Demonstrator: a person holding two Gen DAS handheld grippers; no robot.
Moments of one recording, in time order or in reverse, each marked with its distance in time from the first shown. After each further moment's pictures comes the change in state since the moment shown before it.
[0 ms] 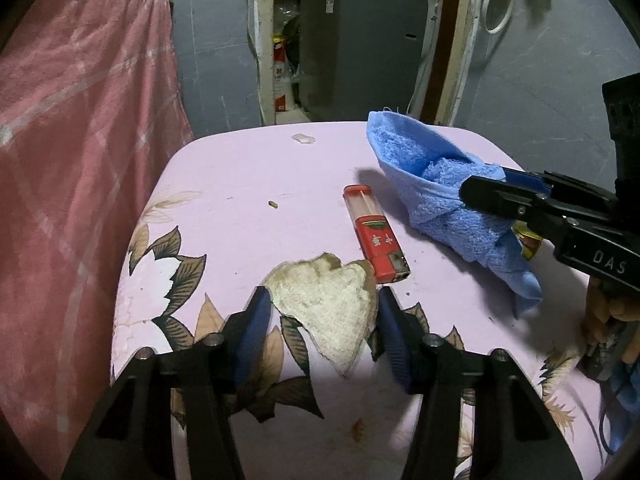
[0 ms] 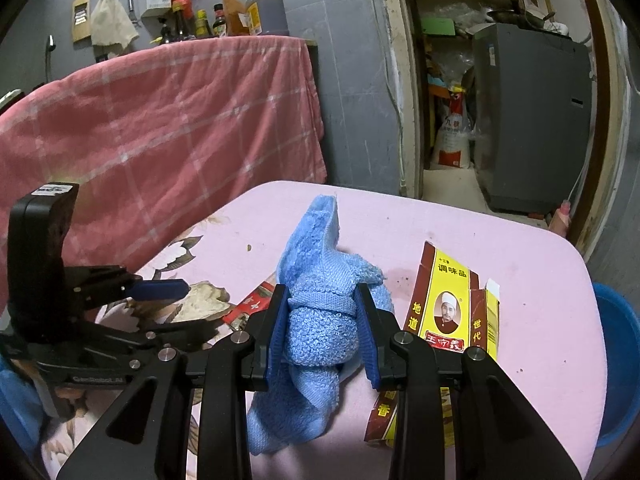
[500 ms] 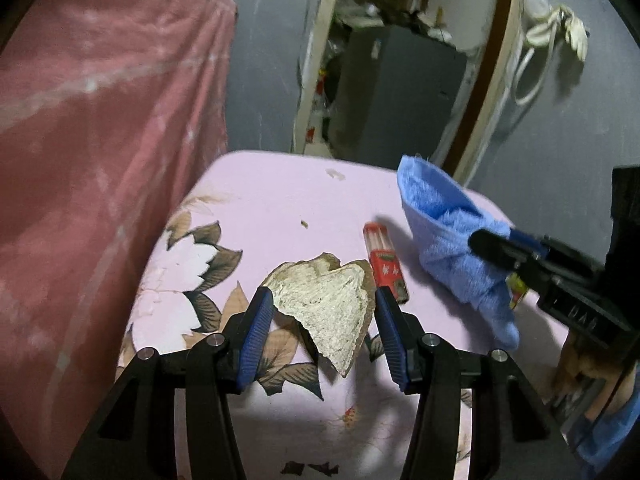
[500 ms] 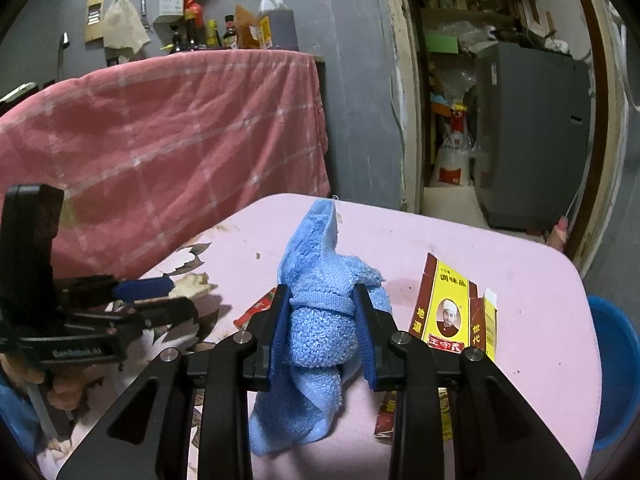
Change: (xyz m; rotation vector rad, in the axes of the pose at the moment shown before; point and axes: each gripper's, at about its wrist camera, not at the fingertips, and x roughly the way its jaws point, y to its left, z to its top) left arm -0.038 0.012 -0.015 -0.217 -0.166 0.001; right arm -0.014 0.012 -0.006 -0.042 -0.078 -0.005
